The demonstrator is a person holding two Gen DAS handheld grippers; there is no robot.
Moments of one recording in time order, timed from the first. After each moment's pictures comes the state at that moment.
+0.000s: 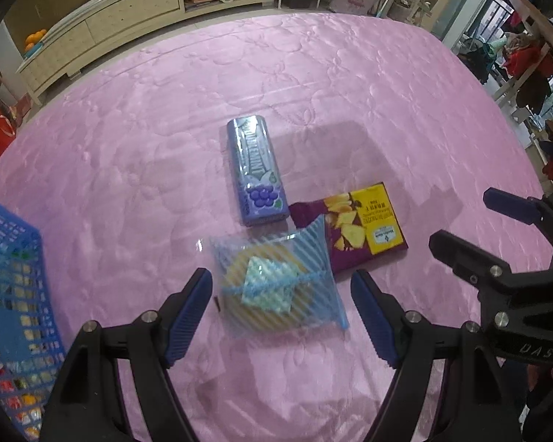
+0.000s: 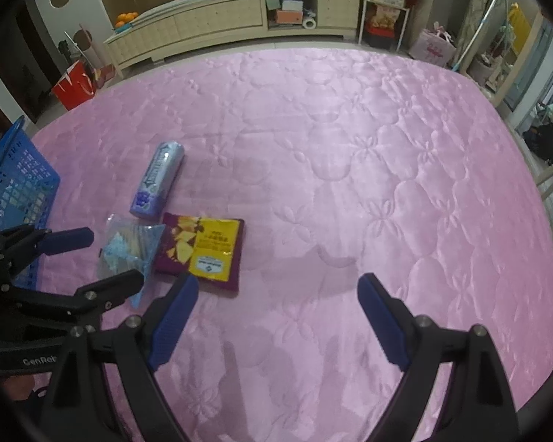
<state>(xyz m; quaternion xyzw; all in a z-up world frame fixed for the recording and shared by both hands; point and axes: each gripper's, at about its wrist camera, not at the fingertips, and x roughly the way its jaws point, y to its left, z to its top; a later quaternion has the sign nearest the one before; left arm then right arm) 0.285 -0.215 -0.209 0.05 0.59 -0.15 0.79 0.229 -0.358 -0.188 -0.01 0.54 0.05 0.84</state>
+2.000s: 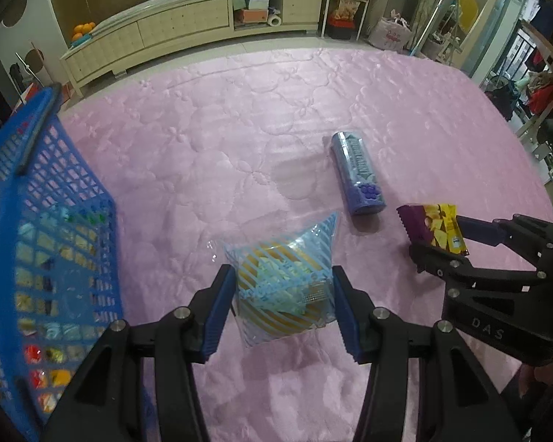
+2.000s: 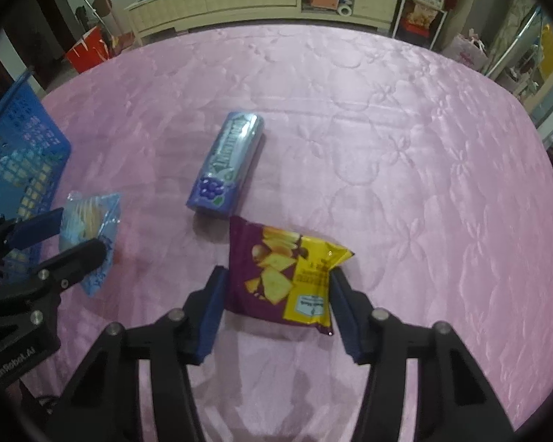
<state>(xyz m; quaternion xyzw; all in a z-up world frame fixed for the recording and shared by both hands) 0.257 -0.119 -0.193 0.03 0.54 -0.09 0.83 0.253 -0.271 -0.214 -0.04 0.56 0.09 0.82</state>
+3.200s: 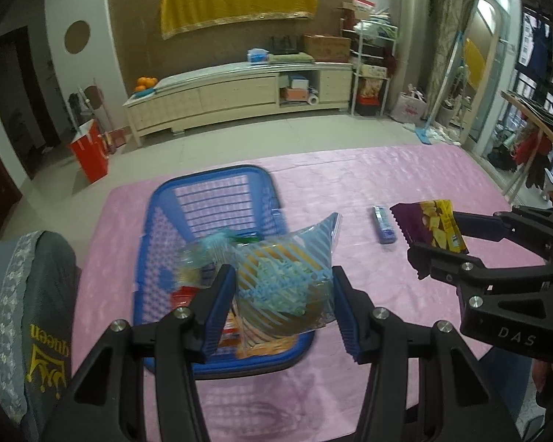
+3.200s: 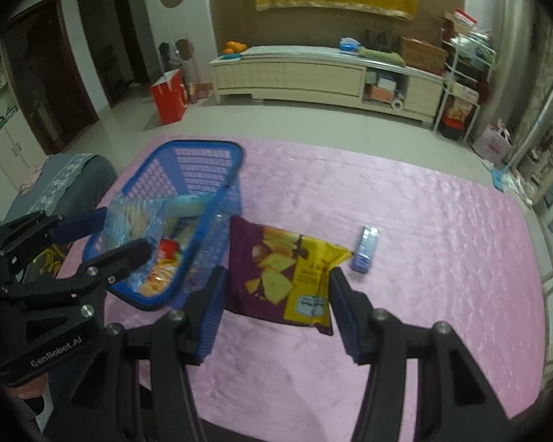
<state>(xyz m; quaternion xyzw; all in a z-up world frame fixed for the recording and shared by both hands) 0.121 0.013 -0.036 0.02 0.42 -0.03 0.91 0.151 -0.164 -0.052 -0.07 0.43 0.19 0.88</state>
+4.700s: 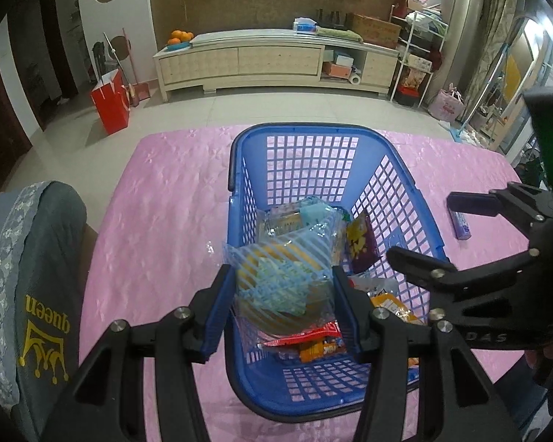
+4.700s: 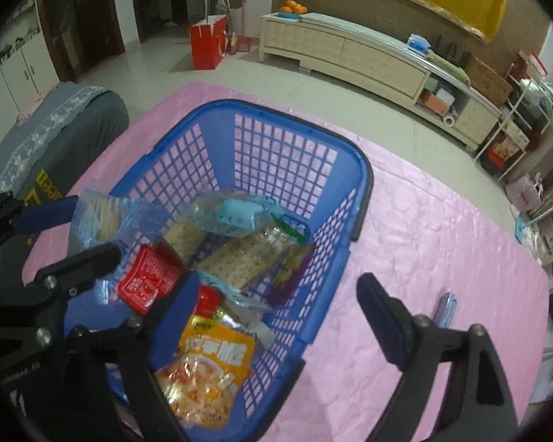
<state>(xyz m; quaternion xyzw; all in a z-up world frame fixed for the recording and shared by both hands) 0.155 0.116 -0.086 -0.03 0.47 0.01 0.88 0.209 -0.025 -0.110 -0.18 0.47 0.24 0.83</state>
